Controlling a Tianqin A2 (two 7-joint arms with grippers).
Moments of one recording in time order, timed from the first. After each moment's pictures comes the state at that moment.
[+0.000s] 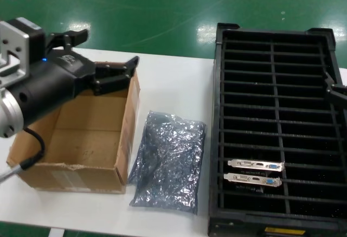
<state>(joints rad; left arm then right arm) -0.52 -0.35 1.33 -1.97 -0.92 1.13 -0.95 0.51 0.16 -1.18 1.36 1.15 -0.58 0.39</state>
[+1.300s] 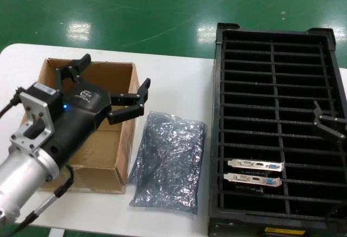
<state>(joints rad) -0.24 -0.33 1.48 -1.77 -1.39 0.53 -0.45 0.24 0.23 -1.40 1.49 1.49 -0.27 0.18</state>
